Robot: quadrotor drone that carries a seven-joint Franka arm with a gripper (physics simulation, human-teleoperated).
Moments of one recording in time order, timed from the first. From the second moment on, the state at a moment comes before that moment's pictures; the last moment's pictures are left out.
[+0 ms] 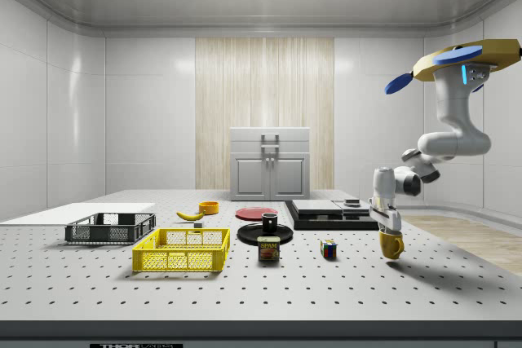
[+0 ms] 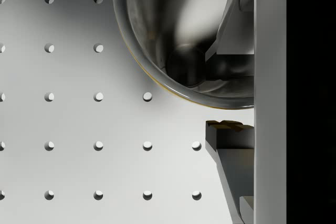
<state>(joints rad) -1.14 -1.36 0.94 -2.73 -2.23 1.61 1.60</state>
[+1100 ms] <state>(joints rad) -1.12 -1.36 0.99 -2.77 -2.18 1.57 1.60</state>
